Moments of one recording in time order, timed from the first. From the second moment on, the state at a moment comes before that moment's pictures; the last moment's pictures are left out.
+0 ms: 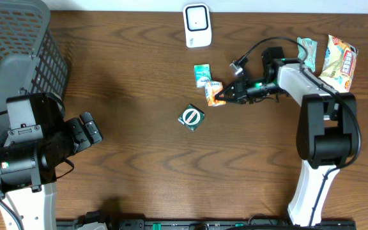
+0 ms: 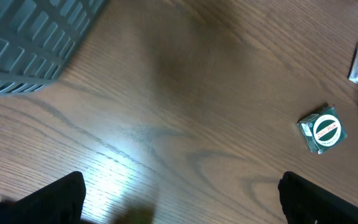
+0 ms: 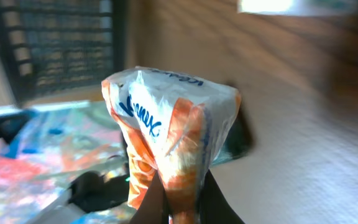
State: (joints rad) left arm 0.19 1.02 1.25 -1.31 0.06 -0.28; right arm 0.08 2.16 1.48 -0.88 -1.16 -0.12
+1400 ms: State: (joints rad) left arm 0.19 1.02 1.25 -1.31 0.06 -0.28; right arm 0.04 2.00 1.48 -1.45 -1.53 -0.80
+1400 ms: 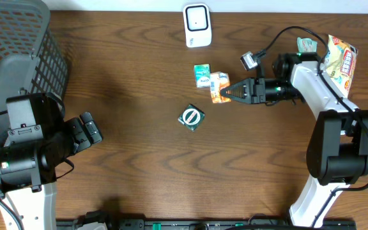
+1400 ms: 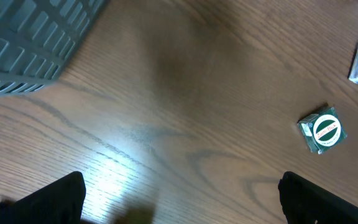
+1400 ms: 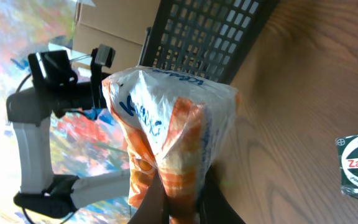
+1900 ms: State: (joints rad) left arm 0.19 1.02 1.25 -1.31 0.06 -0.28; right arm 0.04 2.00 1.48 -1.59 -1.53 -1.03
